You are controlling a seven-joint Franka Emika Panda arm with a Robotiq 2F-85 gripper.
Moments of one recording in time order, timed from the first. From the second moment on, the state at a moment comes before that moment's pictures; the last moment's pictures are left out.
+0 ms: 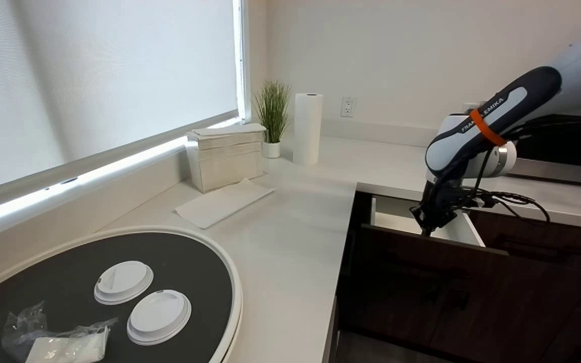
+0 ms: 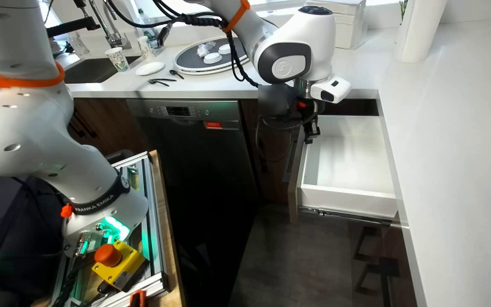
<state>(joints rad) -0.05 0.40 -0.07 -2.12 0.08 2.52 0.18</state>
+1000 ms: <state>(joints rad) -0.09 0.27 -0.03 -2.19 0.26 2.43 0.08</state>
